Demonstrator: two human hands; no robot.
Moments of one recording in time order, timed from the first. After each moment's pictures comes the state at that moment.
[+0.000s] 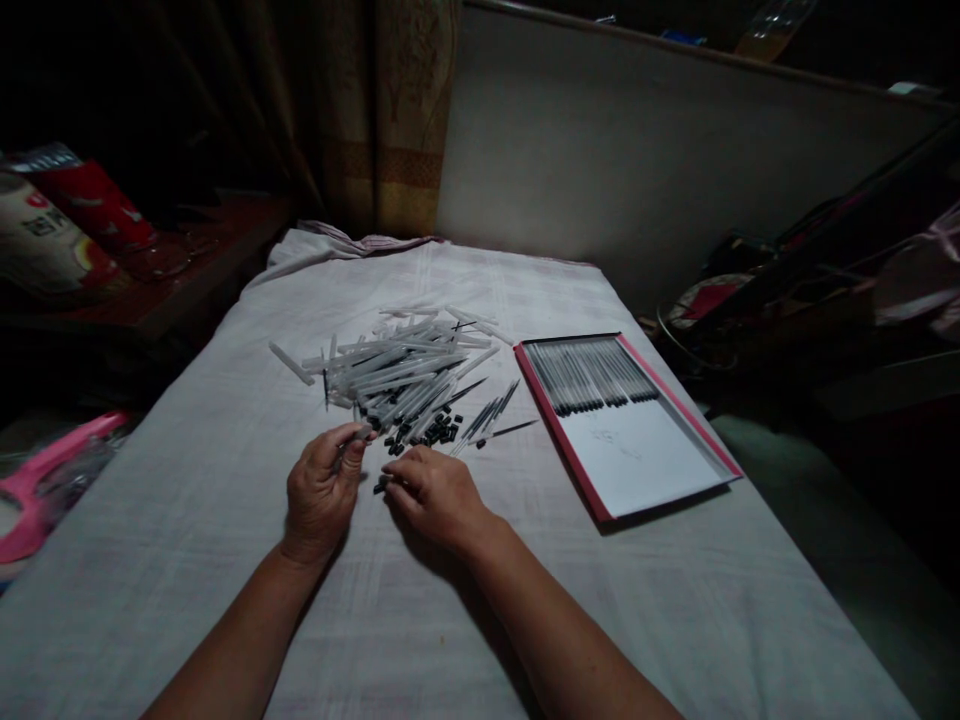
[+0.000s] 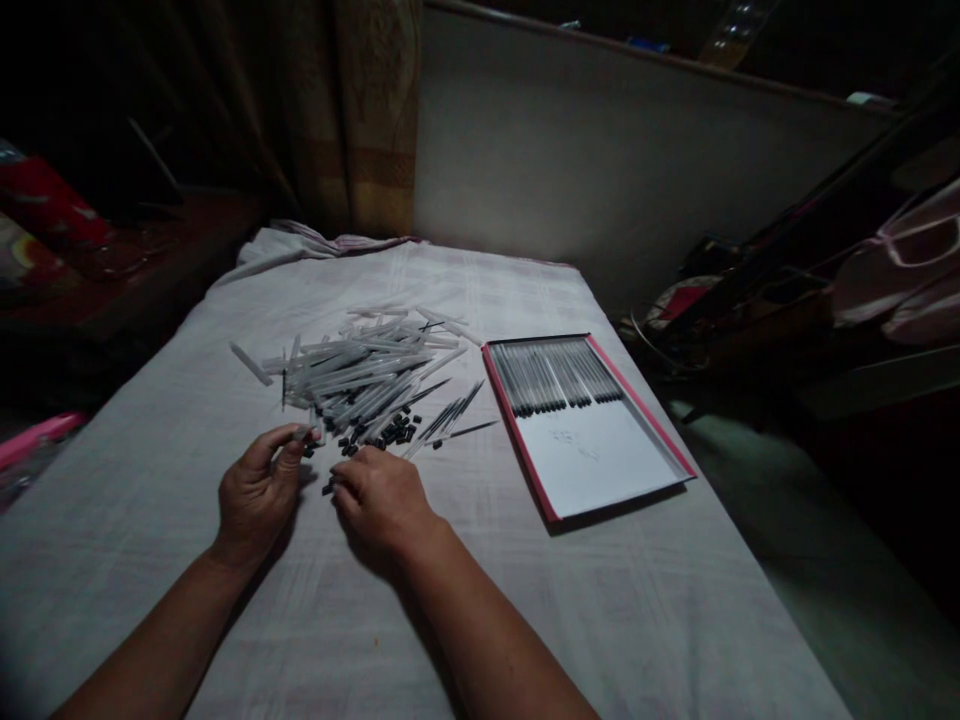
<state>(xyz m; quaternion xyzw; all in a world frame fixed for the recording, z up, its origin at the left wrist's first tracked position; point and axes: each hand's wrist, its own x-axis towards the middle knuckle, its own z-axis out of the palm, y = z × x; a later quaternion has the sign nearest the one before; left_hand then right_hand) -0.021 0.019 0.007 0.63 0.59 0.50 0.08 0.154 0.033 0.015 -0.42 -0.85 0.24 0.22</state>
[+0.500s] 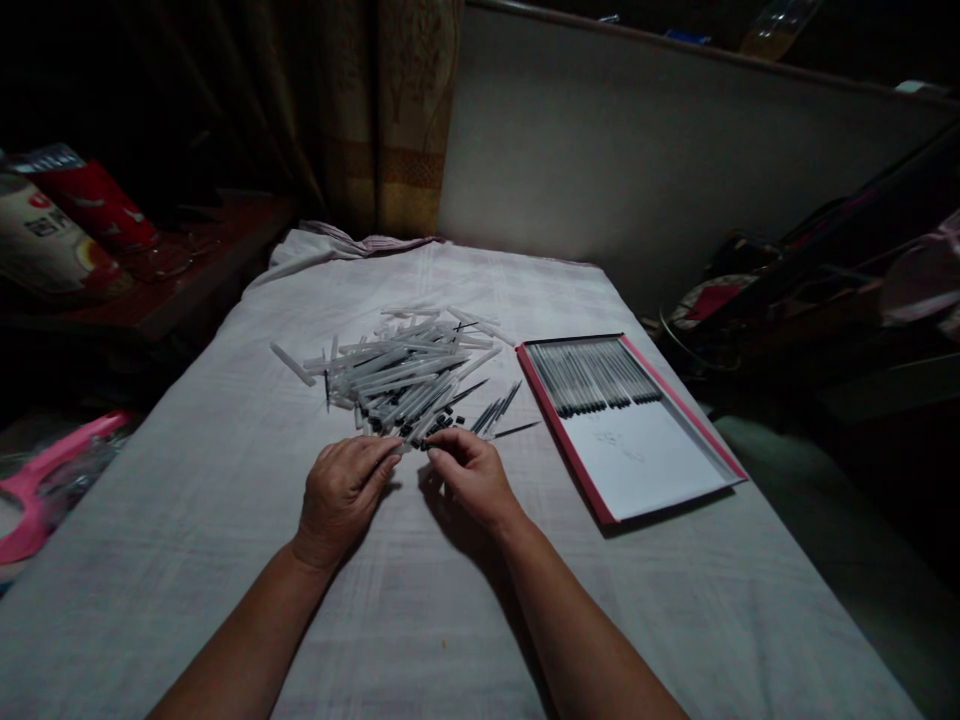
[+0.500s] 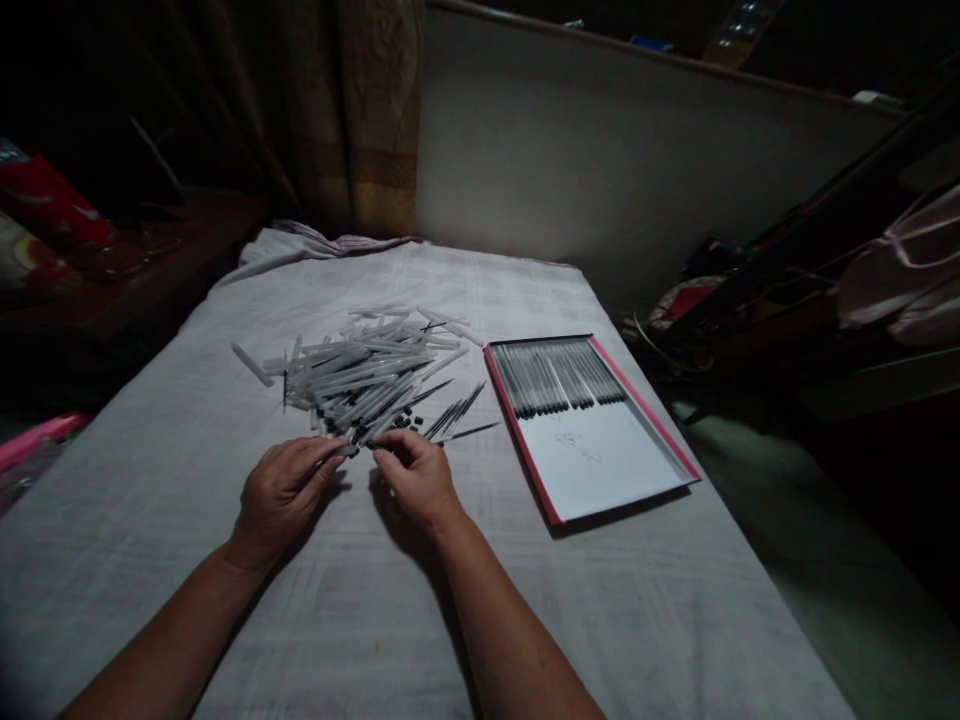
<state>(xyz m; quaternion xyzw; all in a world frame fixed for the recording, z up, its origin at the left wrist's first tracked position) -0.014 0.022 0.010 0.77 0.48 0.41 -0.03 0.173 0.045 0.001 -0.47 -0.56 0.52 0.44</state>
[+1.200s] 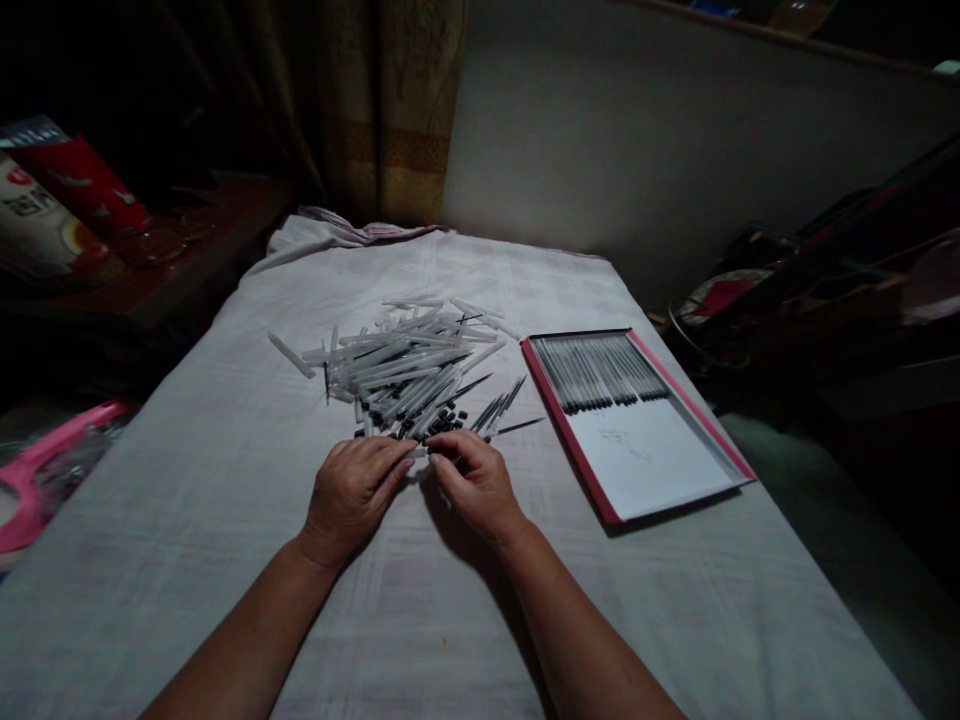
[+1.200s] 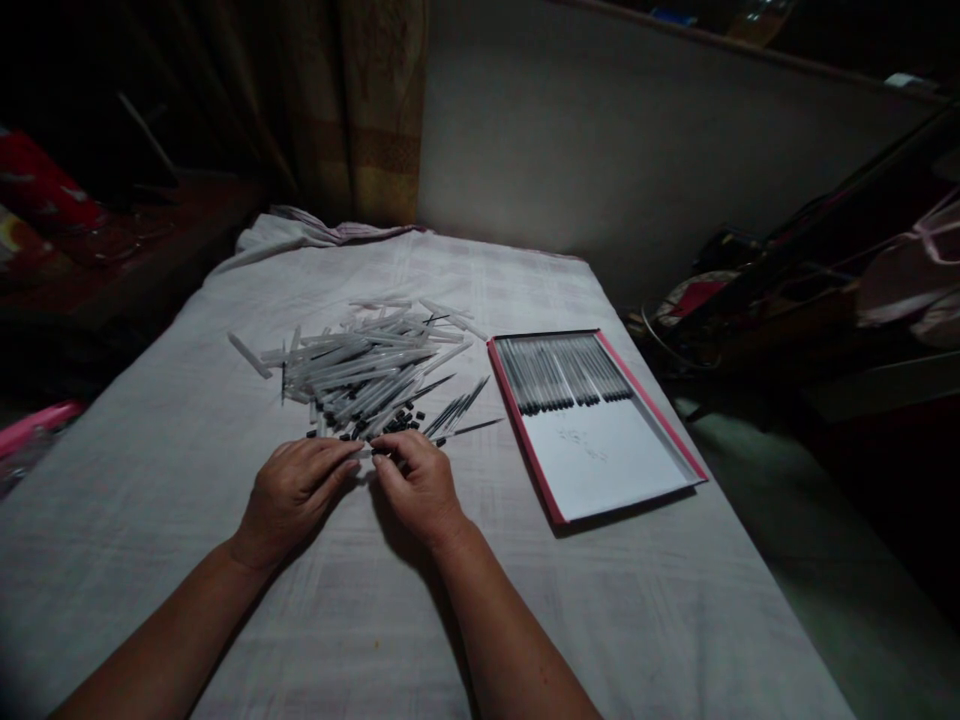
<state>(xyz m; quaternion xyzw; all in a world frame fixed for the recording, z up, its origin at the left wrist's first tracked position) -0.008 0.019 0.007 0.80 0.48 0.35 0.00 0.178 0.037 0.005 -0.43 -0.67 0.35 0.48</state>
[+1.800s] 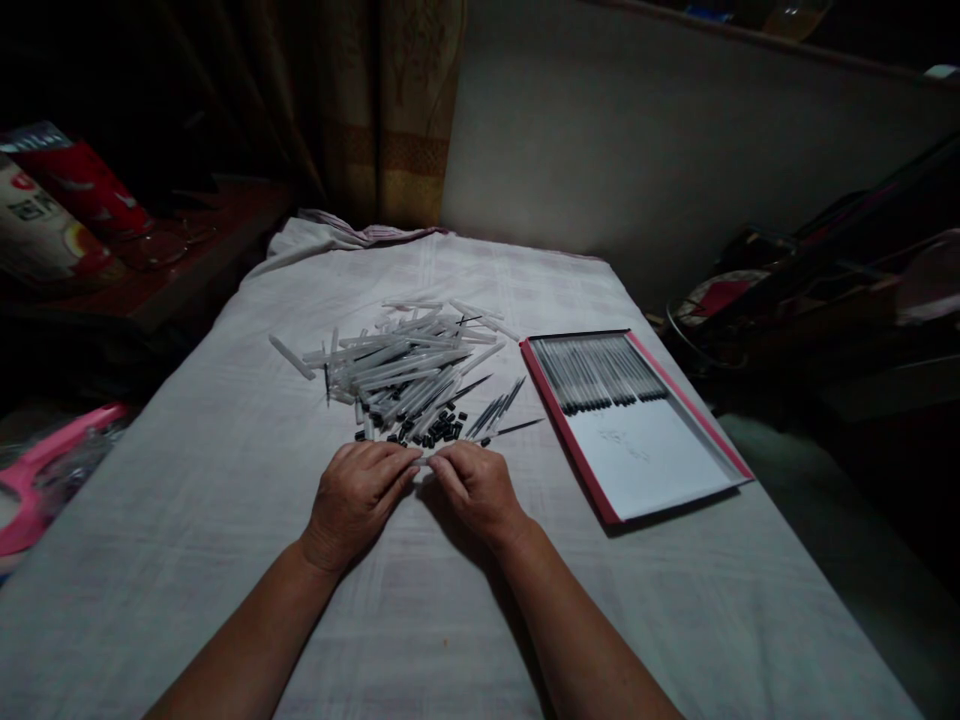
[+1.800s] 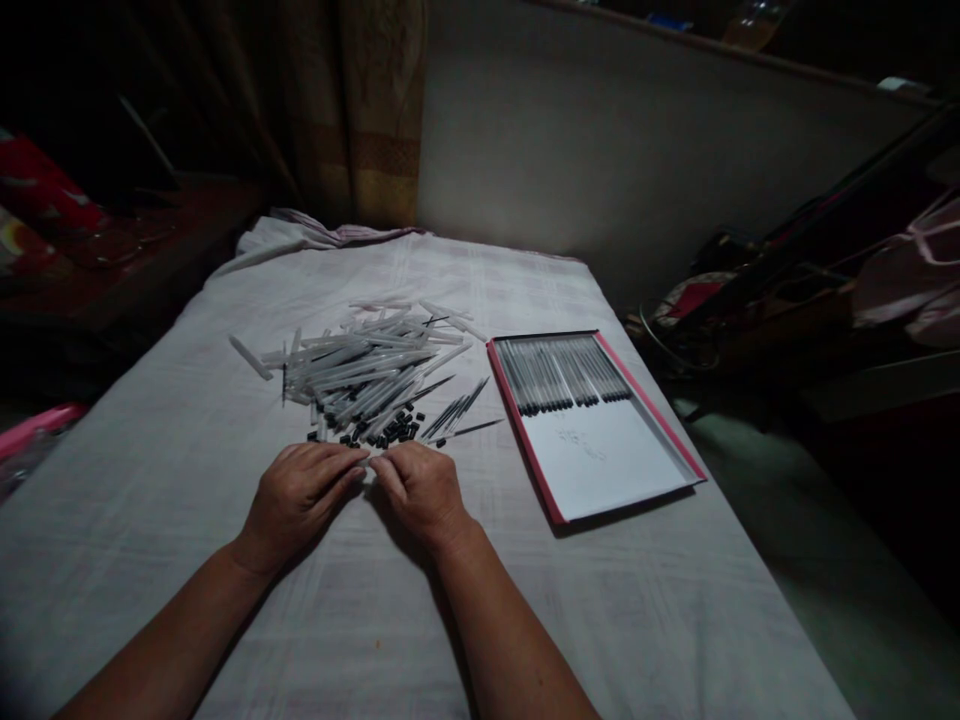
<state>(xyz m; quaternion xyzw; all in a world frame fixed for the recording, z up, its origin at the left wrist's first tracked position) -0.006 0.017 0.010 0.82 0.47 0.33 0.00 0.186 0.038 0.003 -0.45 -0.78 0.25 0.35</state>
